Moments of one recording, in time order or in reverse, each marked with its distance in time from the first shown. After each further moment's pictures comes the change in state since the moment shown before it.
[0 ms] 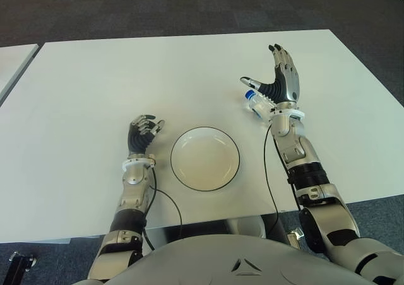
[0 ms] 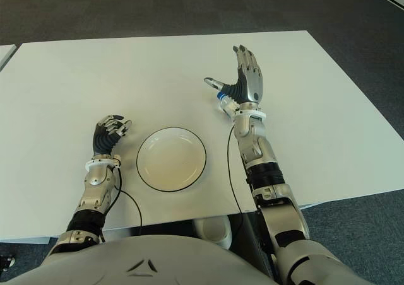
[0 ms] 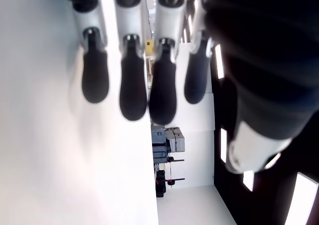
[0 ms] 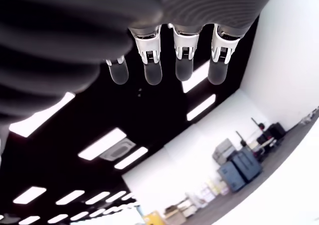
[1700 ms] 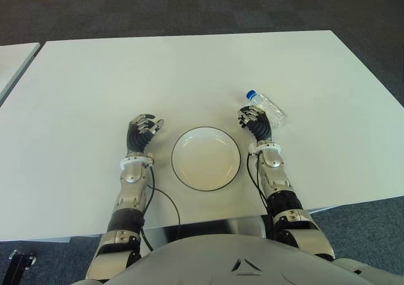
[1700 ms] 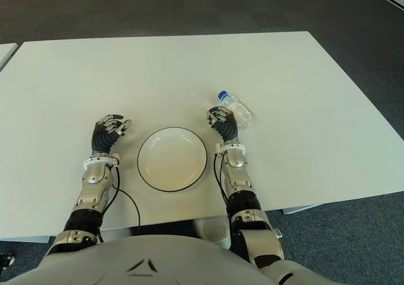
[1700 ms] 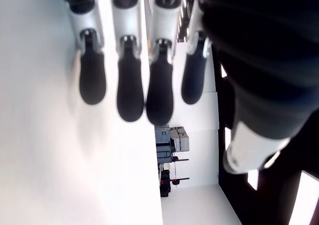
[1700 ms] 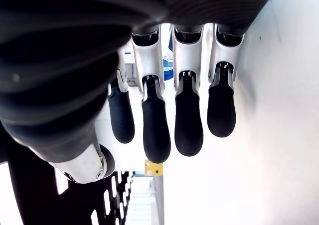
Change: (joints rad) left arm 0.002 0.016 -0.002 -0.036 0.001 0.053 0.000; right arm 0.234 0.250 -0.173 0.219 0.679 -0.376 0.318
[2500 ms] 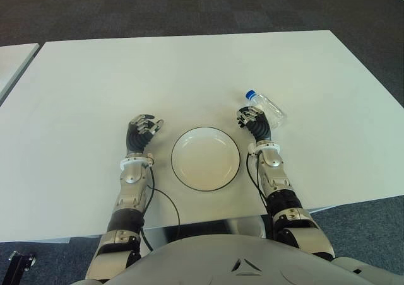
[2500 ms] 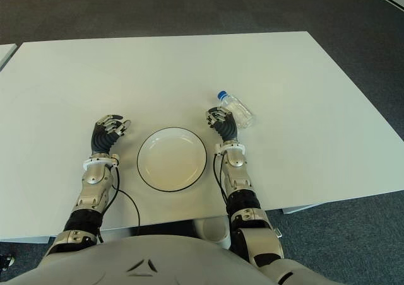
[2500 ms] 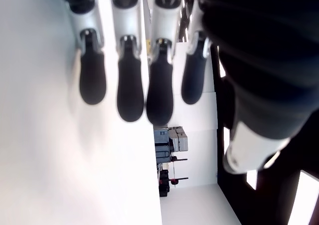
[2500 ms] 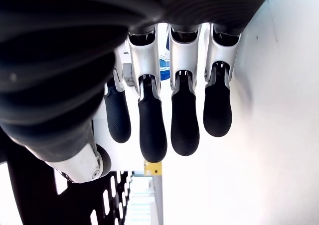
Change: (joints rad) left arm -0.001 0.002 0.001 0.011 0.000 -0.013 0.000; right arm -0.024 -0.002 -0.011 0.045 0.042 0.061 0.047
